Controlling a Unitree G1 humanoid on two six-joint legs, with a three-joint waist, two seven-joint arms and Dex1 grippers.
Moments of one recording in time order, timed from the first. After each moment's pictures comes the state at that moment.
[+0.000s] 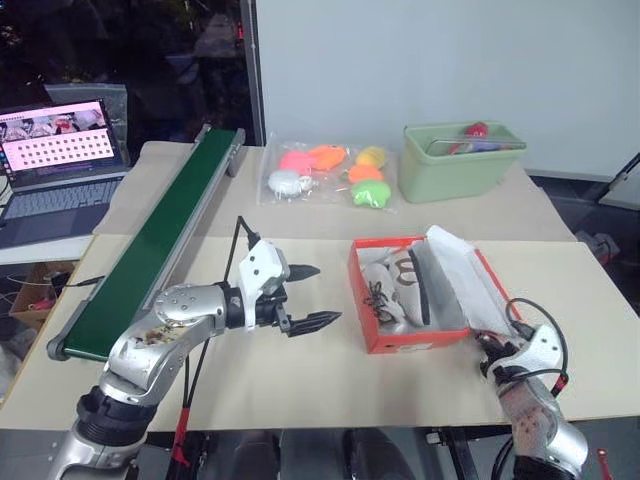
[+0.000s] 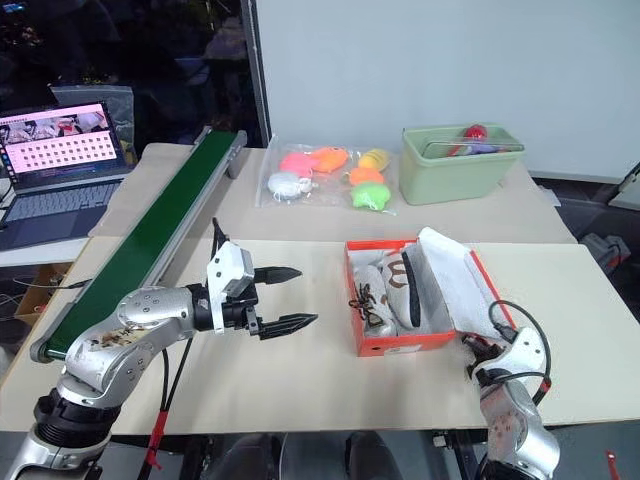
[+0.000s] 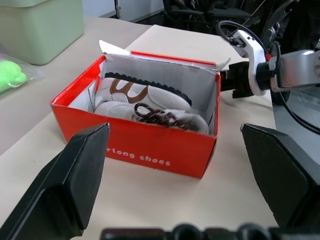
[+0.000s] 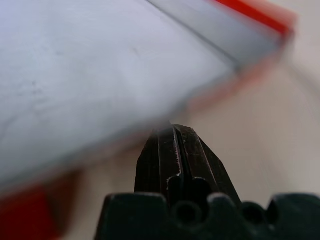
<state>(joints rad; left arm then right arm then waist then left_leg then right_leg) -0.32 0.59 -0.14 -0.47 -0.51 0.66 -0.80 -0.06 -0.08 -0.63 0.03 0.55 0.56 0.02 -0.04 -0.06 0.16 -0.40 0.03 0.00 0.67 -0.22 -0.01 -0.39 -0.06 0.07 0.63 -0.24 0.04</state>
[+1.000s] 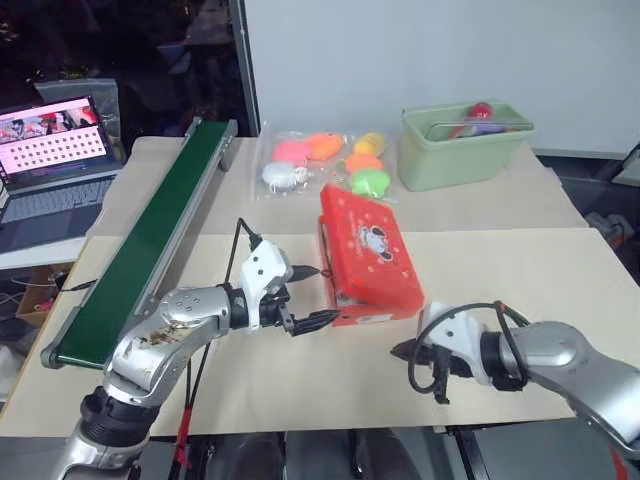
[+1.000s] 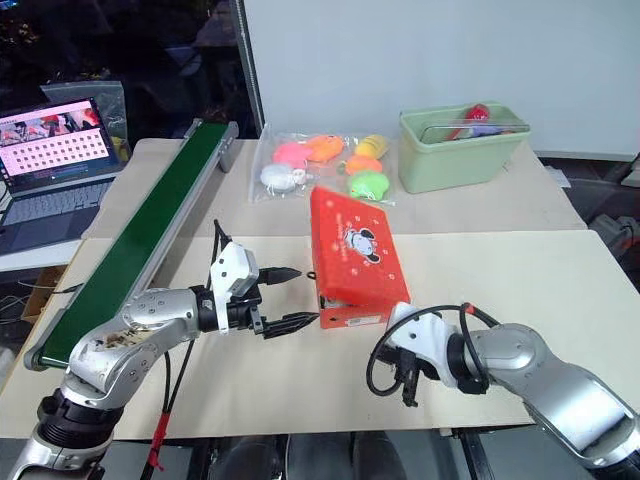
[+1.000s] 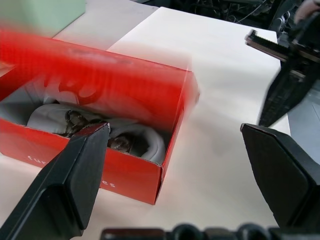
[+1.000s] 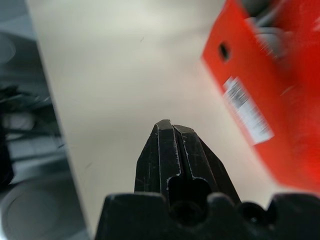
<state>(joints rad) -0.32 0.58 -0.15 -0.48 -0.51 0.68 -0.75 -0.13 -1.01 0.19 -0.69 0.46 0.71 0.75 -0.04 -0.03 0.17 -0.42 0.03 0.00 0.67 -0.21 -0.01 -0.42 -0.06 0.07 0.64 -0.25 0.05</state>
